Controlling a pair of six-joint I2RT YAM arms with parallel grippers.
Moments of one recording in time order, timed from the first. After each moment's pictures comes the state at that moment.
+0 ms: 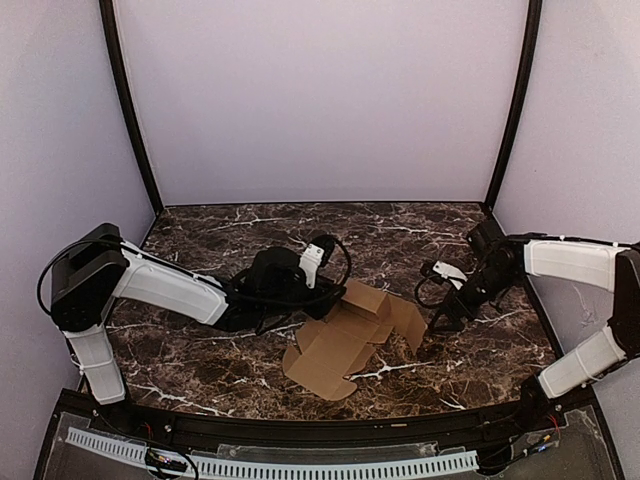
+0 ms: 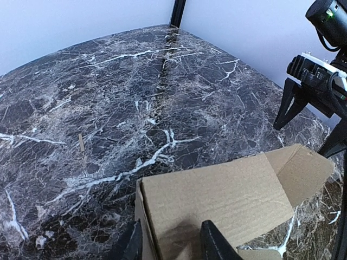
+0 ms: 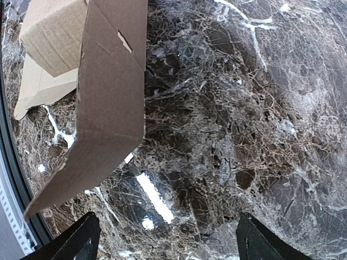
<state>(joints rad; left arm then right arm) -0.97 1.83 0.96 0.45 -0.08 -0.25 0.31 1.40 0.82 -0.71 -0.50 -0.53</state>
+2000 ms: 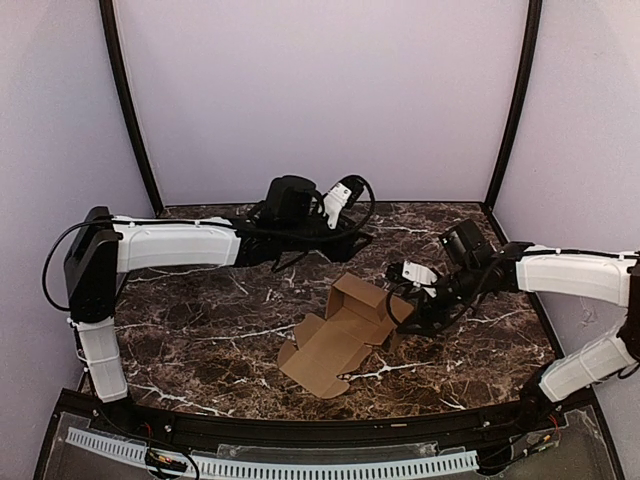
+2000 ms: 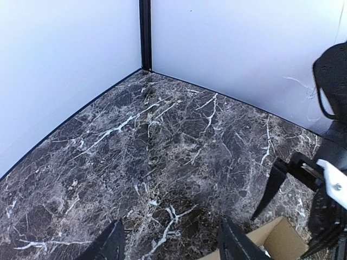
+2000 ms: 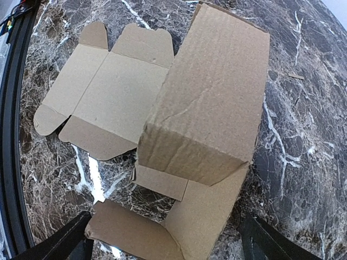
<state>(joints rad) -0.89 1.87 1.41 0.11 0.12 0.01 0.60 1.34 0.79 -0.44 -0.46 -0.57</state>
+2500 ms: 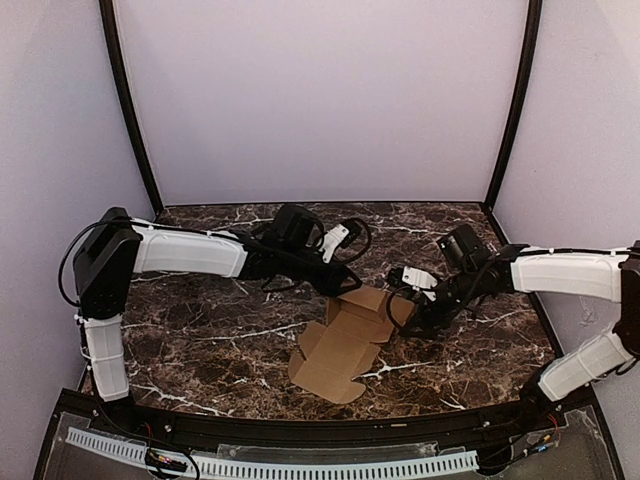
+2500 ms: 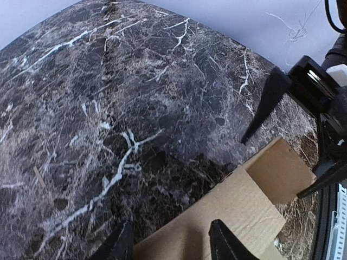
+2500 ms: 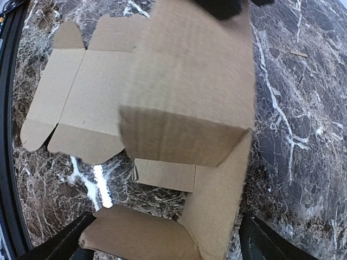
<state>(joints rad) -0.86 1.99 1.40 -0.05 0.34 -0.05 0.58 1.35 0.77 -0.44 -0.45 -0.56</state>
